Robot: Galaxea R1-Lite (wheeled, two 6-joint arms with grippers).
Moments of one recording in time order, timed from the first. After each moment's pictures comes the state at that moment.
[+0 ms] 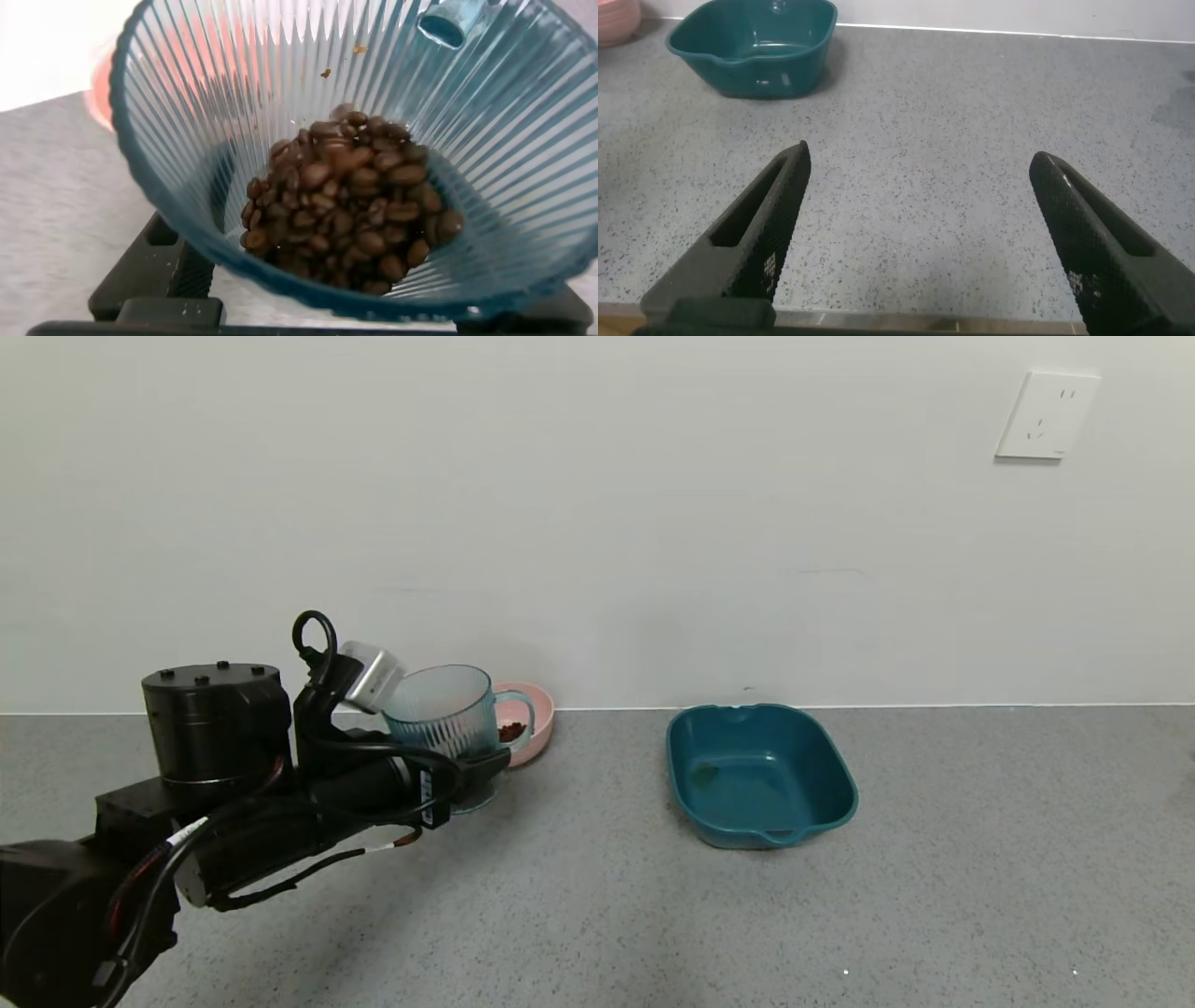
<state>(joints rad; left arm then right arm) -0.30 1.66 -0.61 -0.77 -0.20 0.00 0.00 0.00 0.00 0.00 0.00 0.00</state>
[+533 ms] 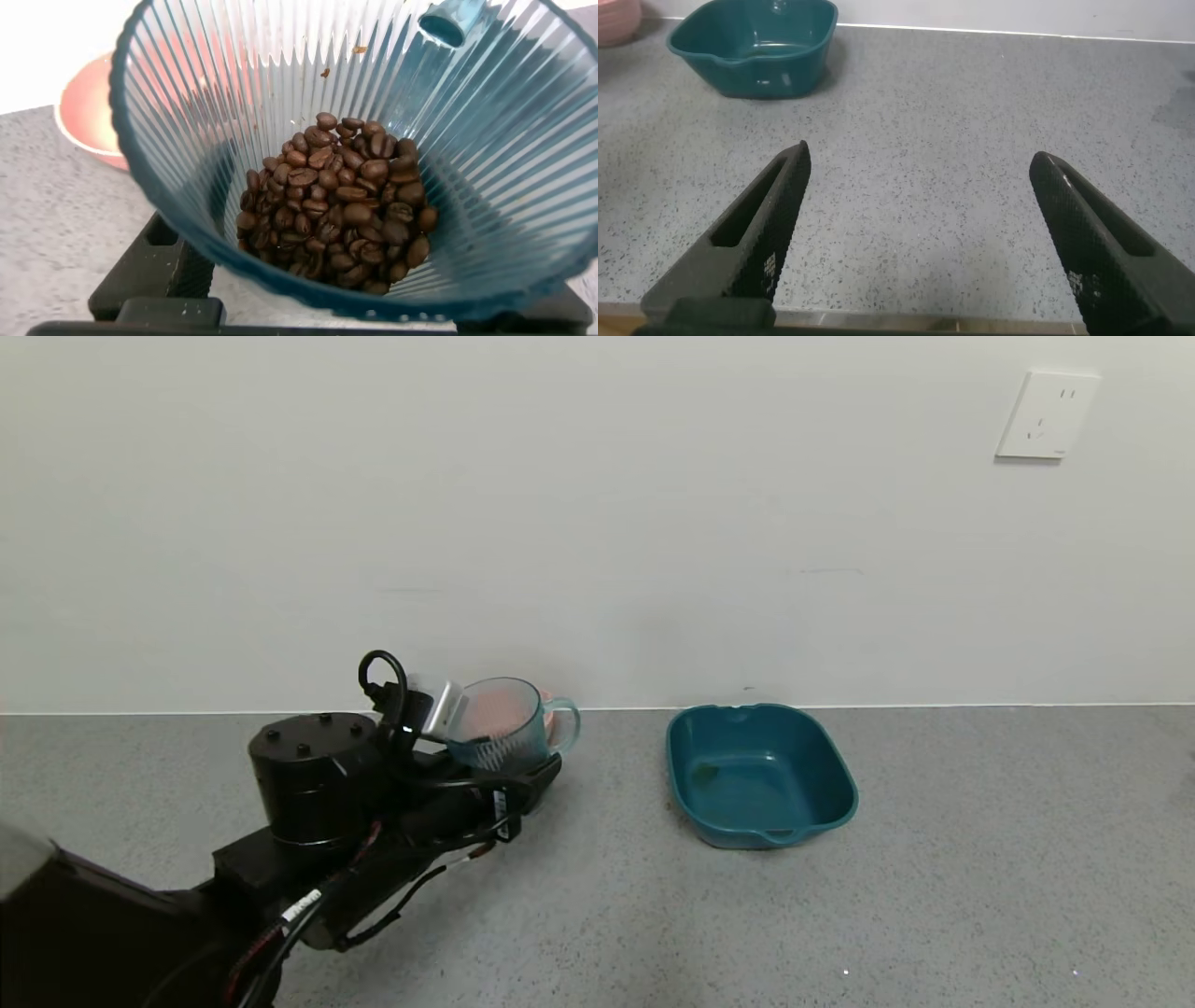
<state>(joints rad) -0.49 1.82 -0.54 -1.10 0.09 -0.07 0.00 0.00 0.00 0.00 0.00 0.00</state>
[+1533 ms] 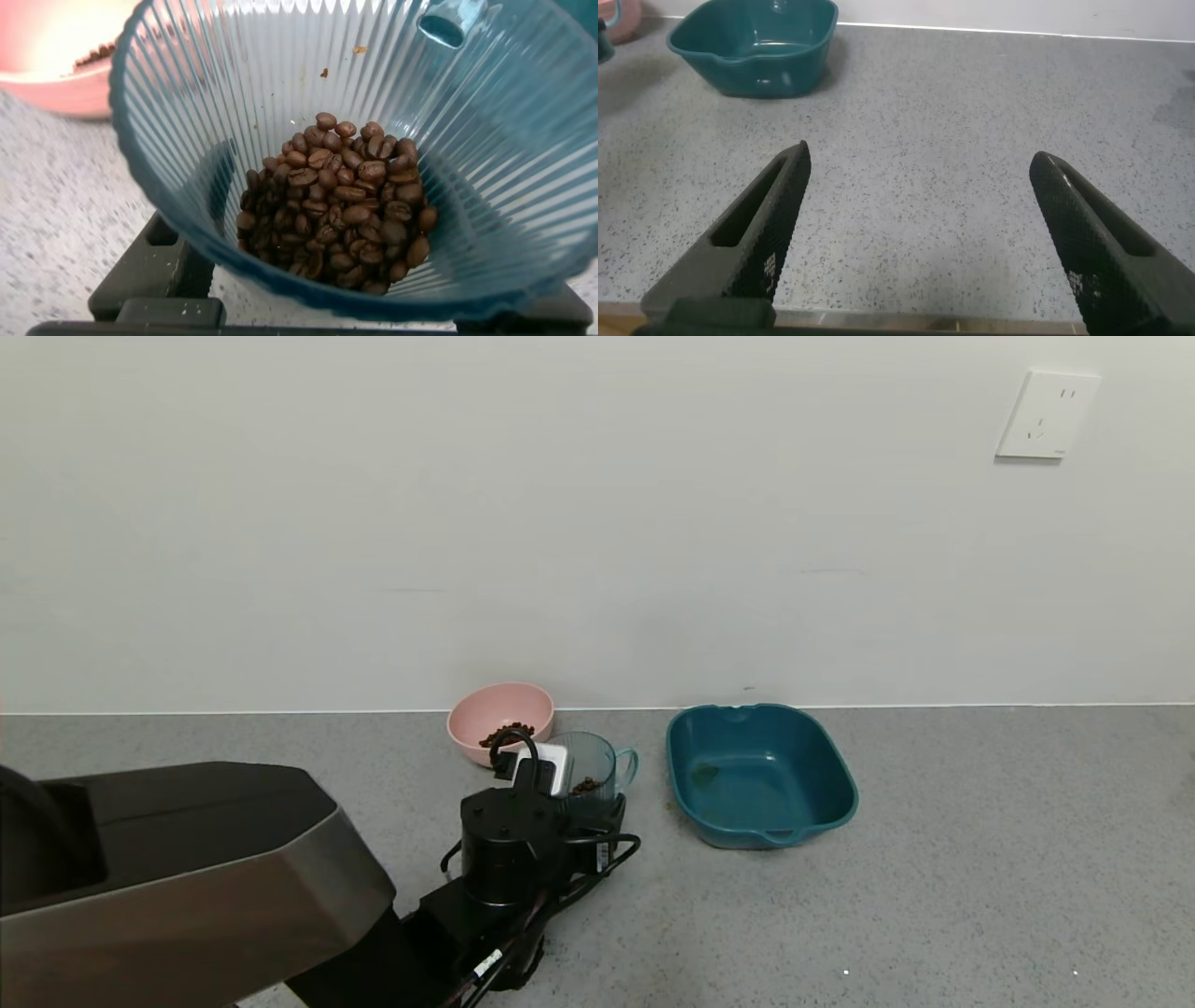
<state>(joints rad) -0.69 2.17 -0.64 -1.30 0.43 -0.14 0.00 0.00 0.00 0.00 0.00 0.00</state>
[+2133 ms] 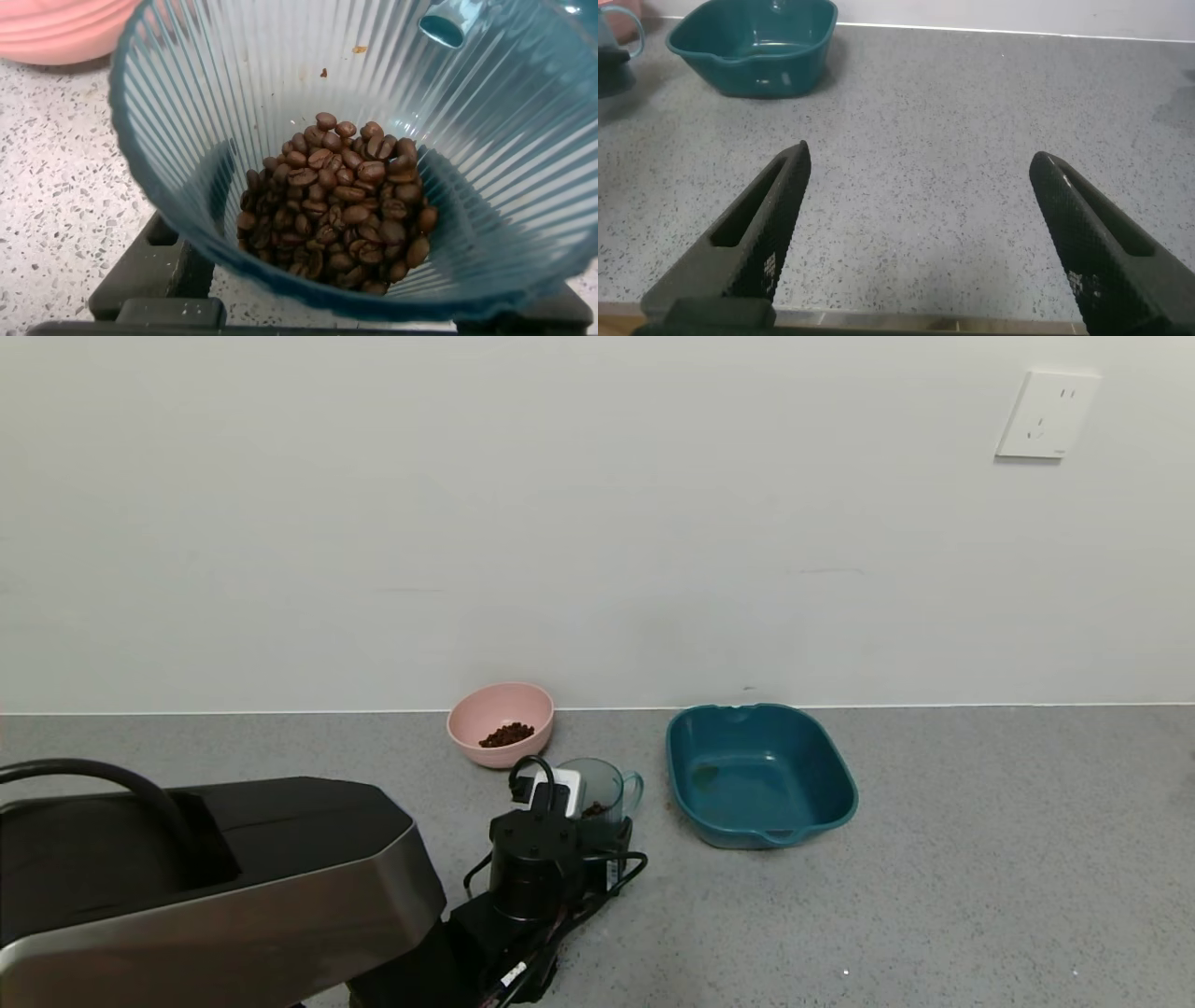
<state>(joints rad) -0.69 2.25 -0.66 -1.30 0.44 -0.18 0.00 0.00 0.00 0.00 0.00 0.00</state>
